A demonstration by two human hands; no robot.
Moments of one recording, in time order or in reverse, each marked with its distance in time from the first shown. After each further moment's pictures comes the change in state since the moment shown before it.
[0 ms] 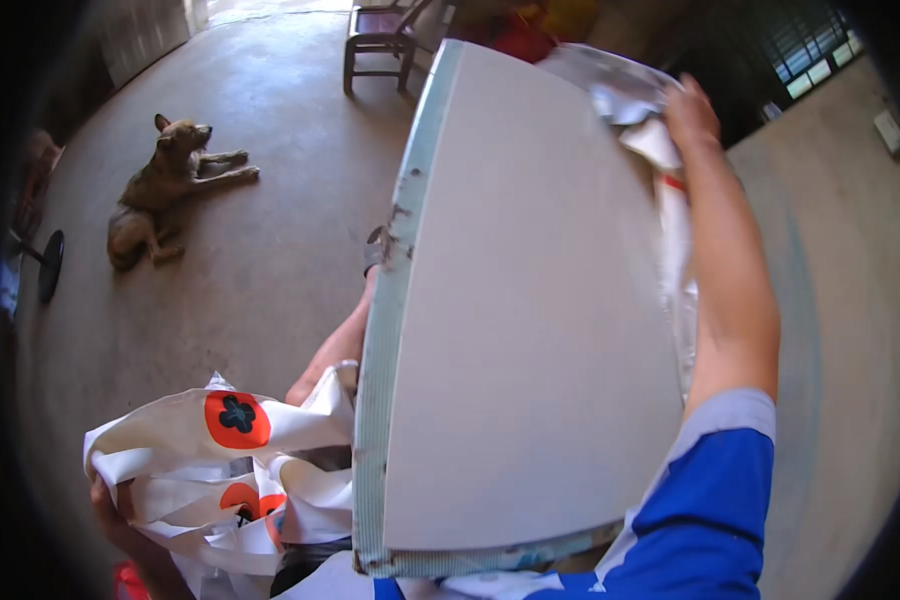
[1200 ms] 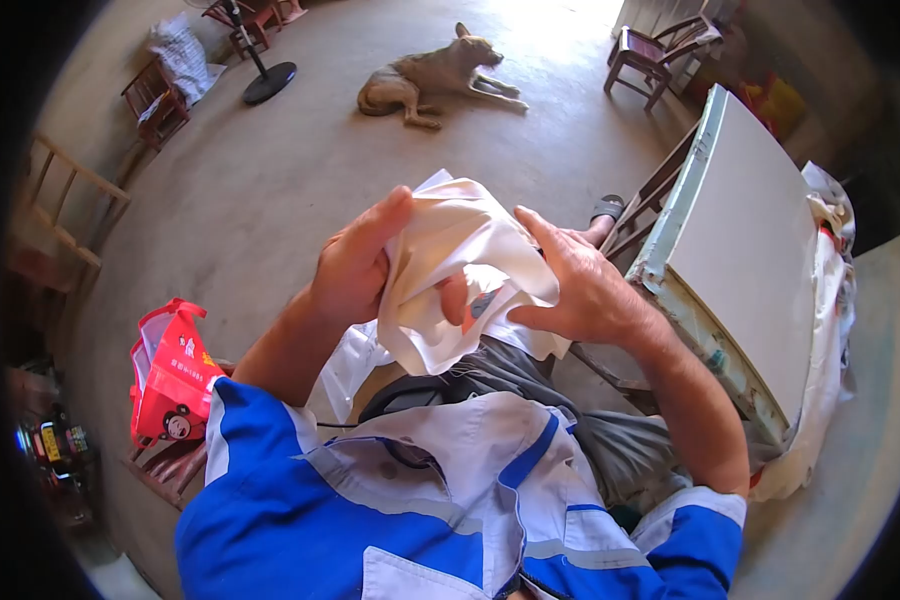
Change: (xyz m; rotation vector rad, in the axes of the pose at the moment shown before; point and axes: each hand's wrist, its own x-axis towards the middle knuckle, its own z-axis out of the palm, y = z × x) left_hand -0.116 0.064 -0.038 -0.464 -0.686 -0.118; right_hand -0.581 -0.276 -0.099 0.550 -0.963 -1.114
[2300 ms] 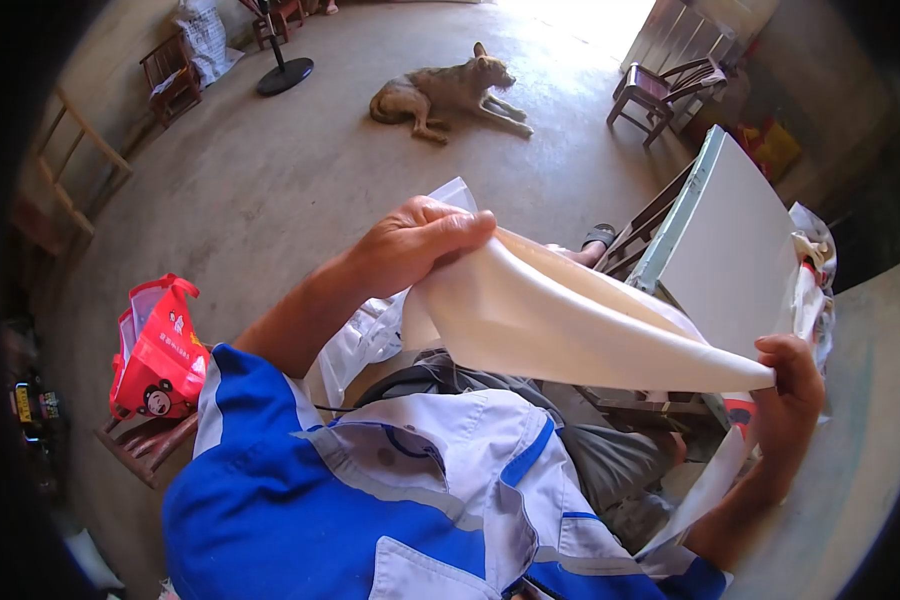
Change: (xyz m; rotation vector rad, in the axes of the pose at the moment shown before) left_hand 0.005 0.010 0.014 0.469 0.068 -0.082; right_hand -0.174 -0.065 -0.134 0.027 0.600 0.367
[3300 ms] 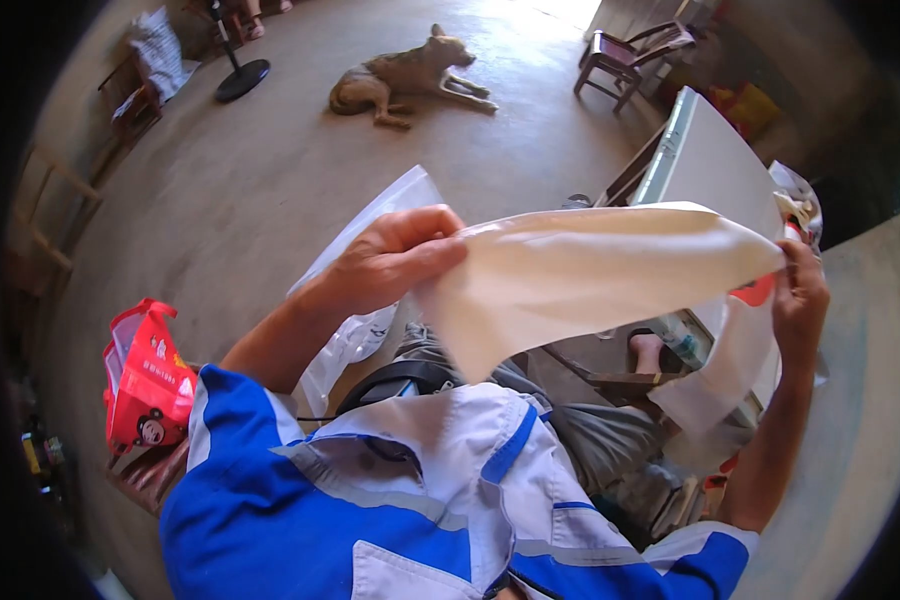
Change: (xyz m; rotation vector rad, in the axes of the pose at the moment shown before) left_hand 0.009 -0.024 0.012 0.024 -0.078 0.043; right_hand 0.069 0.081 -0.028 -0.637 0.136 -0.169
